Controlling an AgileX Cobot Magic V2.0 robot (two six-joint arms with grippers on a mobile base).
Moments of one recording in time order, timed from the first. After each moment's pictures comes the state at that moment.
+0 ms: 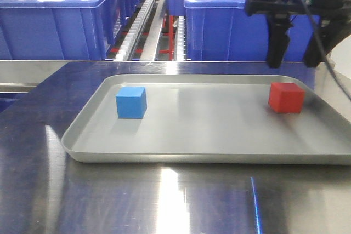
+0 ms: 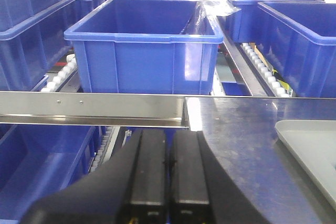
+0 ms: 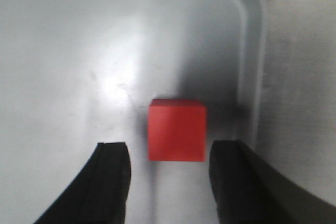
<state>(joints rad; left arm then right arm) -0.05 -0.01 0.01 -0.03 0.03 0.01 0.34 1.72 -1.39 -0.01 0.96 0.33</state>
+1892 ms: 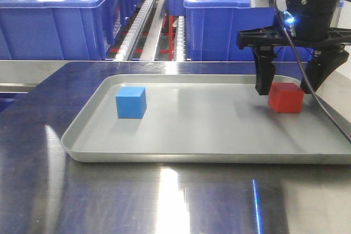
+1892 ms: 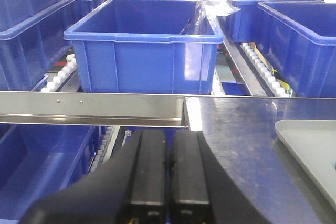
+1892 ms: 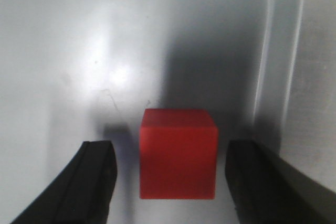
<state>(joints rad) -0.05 -0.01 0.01 -0.03 0.03 0.01 0.34 1.82 -1.39 -0.02 0.94 0.33</state>
